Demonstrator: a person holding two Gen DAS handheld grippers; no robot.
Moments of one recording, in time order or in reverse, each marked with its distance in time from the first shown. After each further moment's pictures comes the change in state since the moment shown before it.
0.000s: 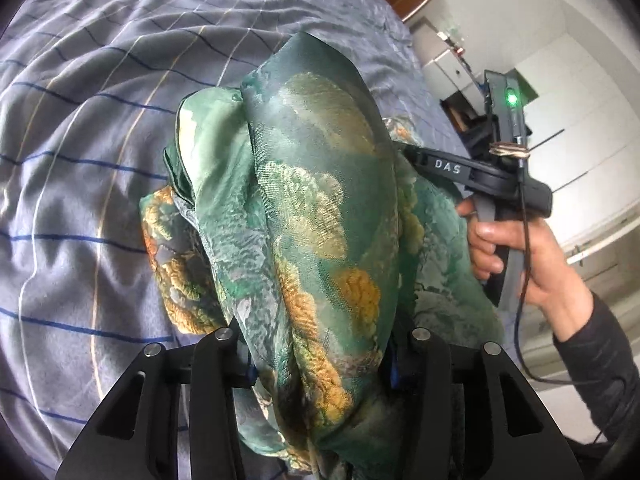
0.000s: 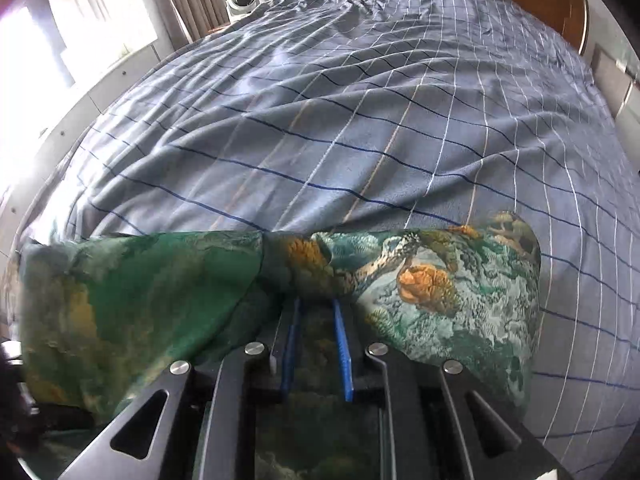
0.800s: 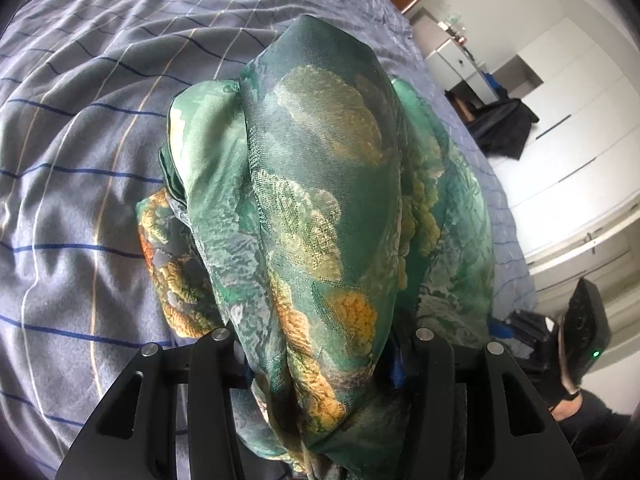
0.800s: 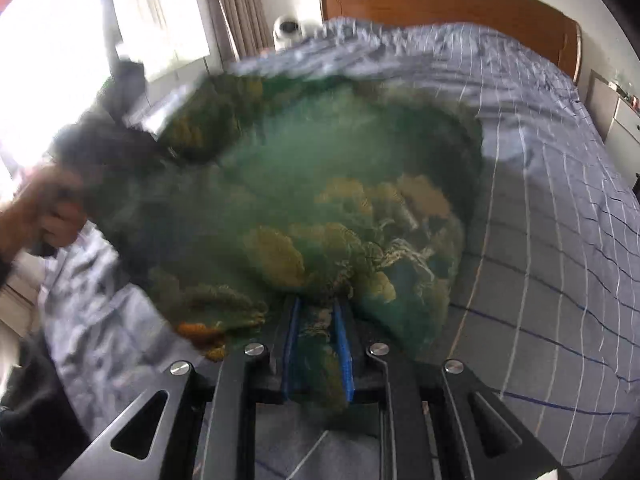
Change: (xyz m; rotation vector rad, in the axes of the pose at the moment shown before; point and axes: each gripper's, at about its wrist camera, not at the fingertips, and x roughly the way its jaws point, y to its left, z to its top) left arm 0.009 -0.012 0.000 0.030 0.004 0.046; right arm -0.102 0.028 -0.200 -0.122 -0.124 0.043
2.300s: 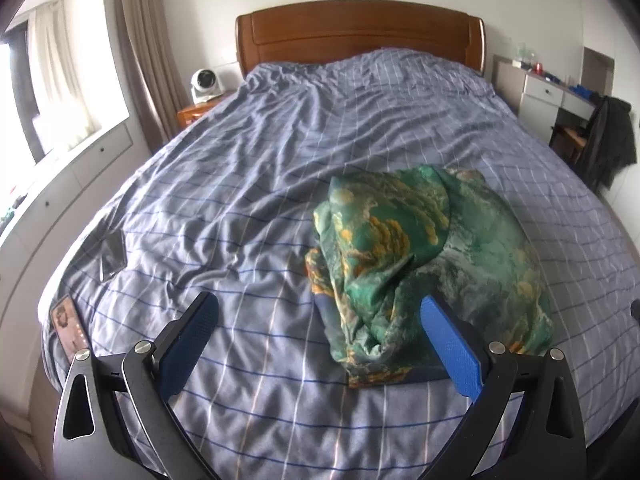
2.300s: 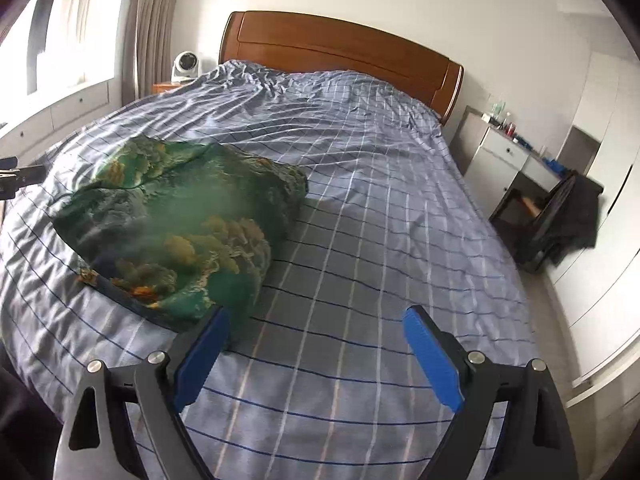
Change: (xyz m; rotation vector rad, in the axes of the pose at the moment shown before) left arm -0.137 -0.139 -0.095 0.132 -0.396 0.687; right arm -0.180 -0.004 -0.035 0.071 -0.145 -0.497
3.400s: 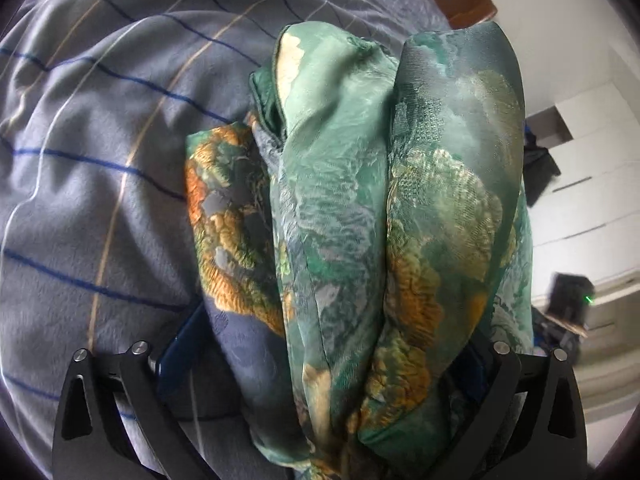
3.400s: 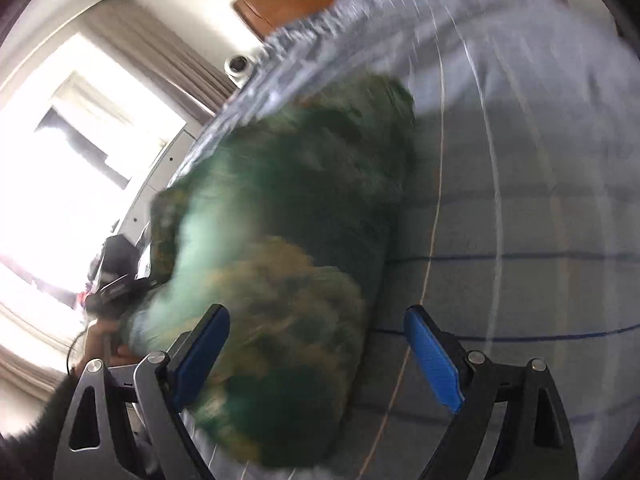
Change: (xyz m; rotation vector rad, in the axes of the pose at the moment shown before) left arm 0.244 0.039 -0.023 -0.348 0.486 -0.644; right arm 0.231 -0.012 0.014 0.444 0.262 0.775
